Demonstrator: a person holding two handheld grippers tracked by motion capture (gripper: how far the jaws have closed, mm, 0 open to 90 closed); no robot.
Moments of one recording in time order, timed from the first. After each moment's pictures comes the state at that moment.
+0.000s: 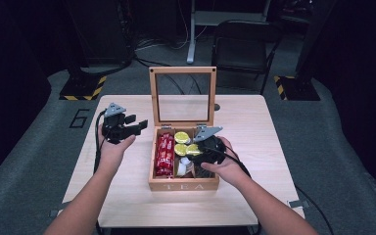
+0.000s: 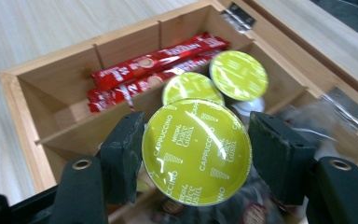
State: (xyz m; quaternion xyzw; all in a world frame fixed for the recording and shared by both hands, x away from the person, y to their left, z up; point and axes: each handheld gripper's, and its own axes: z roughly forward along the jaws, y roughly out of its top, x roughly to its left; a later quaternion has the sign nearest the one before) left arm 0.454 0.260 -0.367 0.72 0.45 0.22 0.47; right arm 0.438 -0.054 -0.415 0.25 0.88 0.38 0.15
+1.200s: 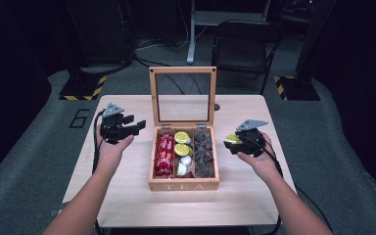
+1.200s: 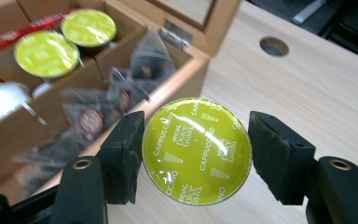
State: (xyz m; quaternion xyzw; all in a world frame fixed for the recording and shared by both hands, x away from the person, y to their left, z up) left arm 0.453 0.265 -0.366 0.72 0.45 0.22 0.47; right arm 0.456 -0.168 -0.413 0.36 0.83 0.36 0.21
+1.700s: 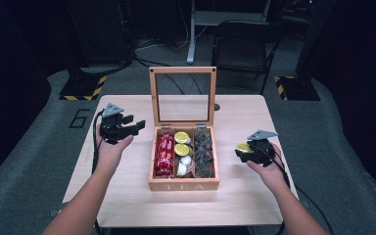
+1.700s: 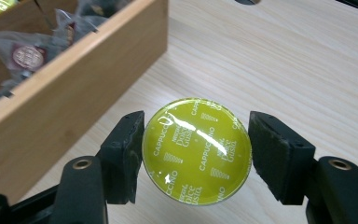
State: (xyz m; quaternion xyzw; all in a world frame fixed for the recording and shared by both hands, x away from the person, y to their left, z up) left arm 0.453 0.265 -0.366 0.72 0.45 0.22 0.47; right arm 0.444 -0.203 -0.450 0.43 0.81 0.34 0.22
